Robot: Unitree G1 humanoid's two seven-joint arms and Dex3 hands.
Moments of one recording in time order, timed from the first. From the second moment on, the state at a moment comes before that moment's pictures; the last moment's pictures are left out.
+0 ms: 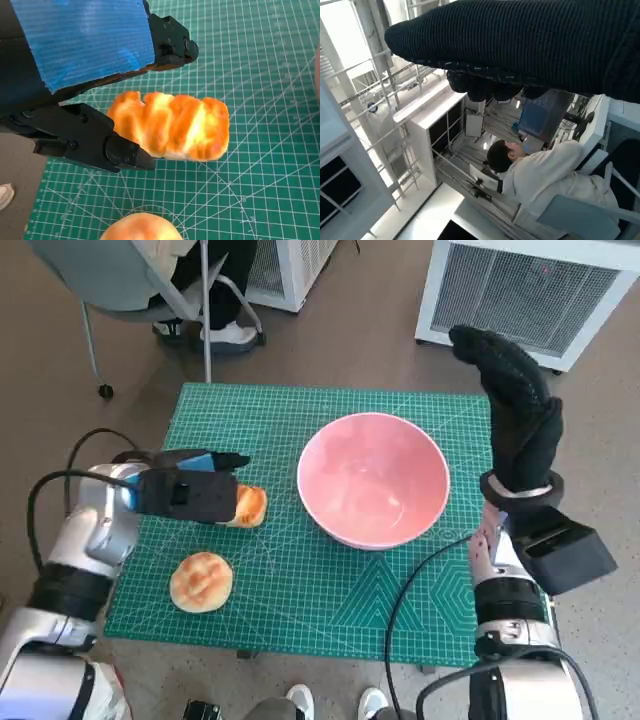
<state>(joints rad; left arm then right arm) -0.76 0.64 -0.41 0.58 0.55 0.01 -0.73 -0.84 -0.12 -0.21 0.92 0.23 -1.10 0.41</state>
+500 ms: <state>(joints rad) -0.80 0.56 -0.48 0.77 0.61 -0.11 -0.61 -0.84 -0.12 -0.20 0.92 0.22 -1.10 0.39</state>
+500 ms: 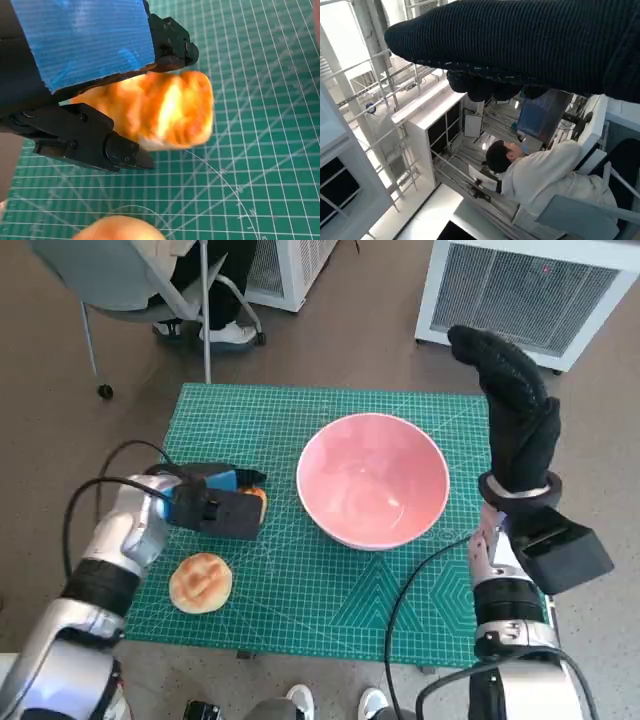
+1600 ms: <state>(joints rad) -0.87 0.64 -0.23 0.46 0.45 -0.22 -0.54 -0.82 -0.13 -0.21 0.92 0.22 -1.09 0.38</state>
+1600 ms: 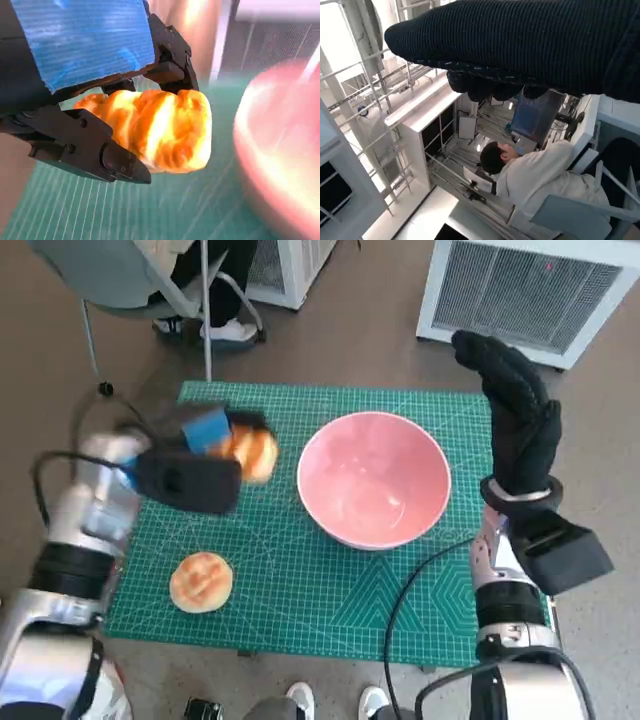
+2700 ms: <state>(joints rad) -1.02 0.34 -0.38 0.63 0.51 -0.38 -0.37 -0.80 -0.14 -0.20 0.89 0.23 -1.10 0.38</state>
